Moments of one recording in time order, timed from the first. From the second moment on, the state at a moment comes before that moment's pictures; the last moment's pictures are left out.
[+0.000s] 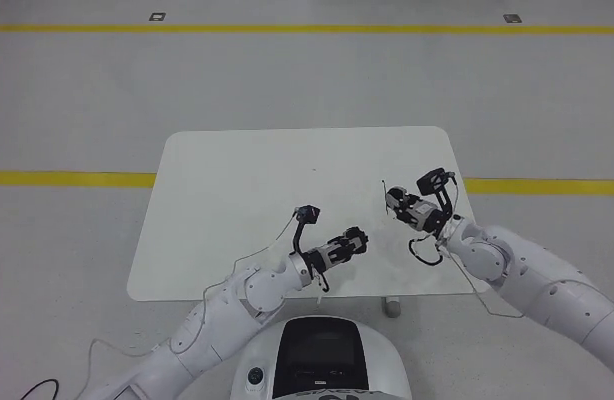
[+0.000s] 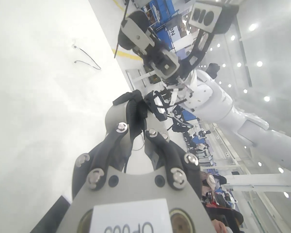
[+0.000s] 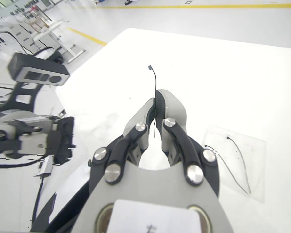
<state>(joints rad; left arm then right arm) 1.21 -1.26 -0.70 -1.39 0.13 -0.31 -0.19 -0.92 -0.68 0.45 -1.41 -0.34 -0.34 -0.11</state>
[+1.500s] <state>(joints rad) 1.25 -1.28 -0.74 -1.32 -0.23 -0.34 -0.35 -1.15 -0.70 0.42 -1.52 -0.53 -0.34 -0.75</state>
